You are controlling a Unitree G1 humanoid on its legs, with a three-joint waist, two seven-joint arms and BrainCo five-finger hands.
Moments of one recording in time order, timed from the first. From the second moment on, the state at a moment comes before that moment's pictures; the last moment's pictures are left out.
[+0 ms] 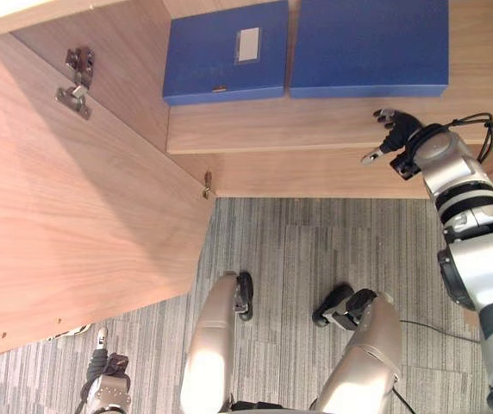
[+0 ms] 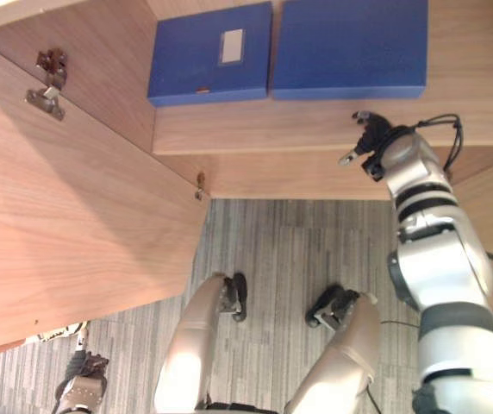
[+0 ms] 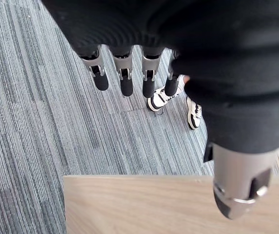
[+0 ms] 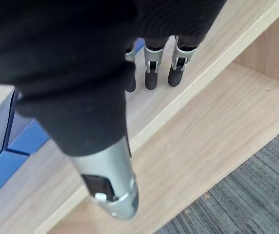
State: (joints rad) left arm -0.07 0.13 0.67 0.93 -0.73 -0.03 0.09; right arm -1.22 -0.66 0.42 1.14 -0.18 0.10 0.26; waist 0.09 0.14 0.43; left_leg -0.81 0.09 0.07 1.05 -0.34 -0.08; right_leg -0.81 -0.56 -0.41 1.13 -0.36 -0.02
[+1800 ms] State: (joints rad) left arm 0.38 -0.03 -0.13 0.02 0.03 -0.16 0.13; right arm -0.02 0.00 -0.39 1.18 0.42 -0.04 -0.16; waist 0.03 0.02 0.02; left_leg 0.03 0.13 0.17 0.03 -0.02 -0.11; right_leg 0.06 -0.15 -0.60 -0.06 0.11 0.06
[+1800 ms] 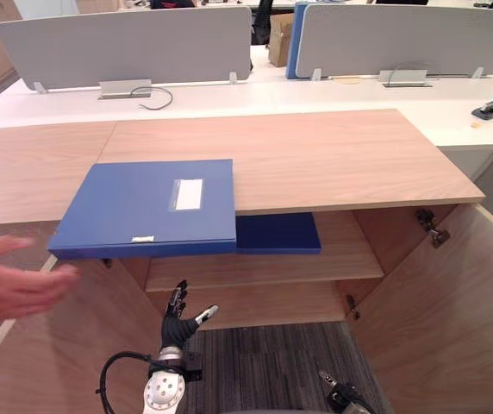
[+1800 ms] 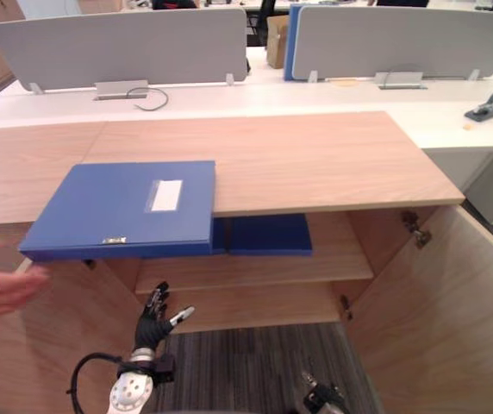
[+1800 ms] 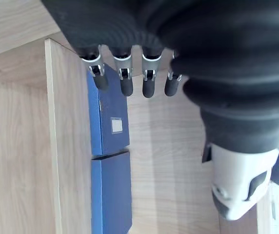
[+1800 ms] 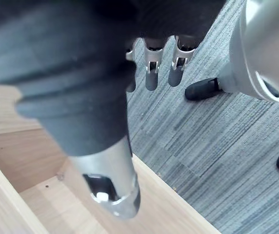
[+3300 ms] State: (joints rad) left arm 0.37 0.09 -0.12 -0.52 0.70 -0.21 0.59; right arm -0.07 0.01 -0.29 1.34 0.53 -0.06 -0.19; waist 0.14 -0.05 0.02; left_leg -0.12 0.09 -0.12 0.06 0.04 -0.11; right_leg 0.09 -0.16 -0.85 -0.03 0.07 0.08
